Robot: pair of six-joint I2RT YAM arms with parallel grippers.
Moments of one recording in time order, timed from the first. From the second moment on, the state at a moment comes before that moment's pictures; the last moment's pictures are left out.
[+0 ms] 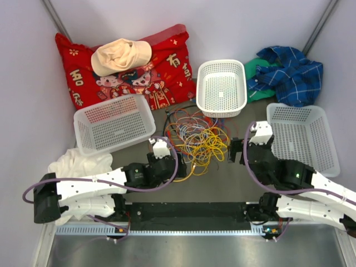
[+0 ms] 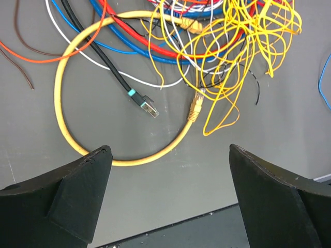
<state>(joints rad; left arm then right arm) -1.22 1.05 0.69 -0.44 -0.60 -1.02 1.14 0.69 0.88 -0.81 0.88 0.59</state>
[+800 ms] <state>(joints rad) -1.18 1.06 0.80 -0.50 -0.67 -0.93 0.78 1.00 0.81 -0.55 0.55 0.50</state>
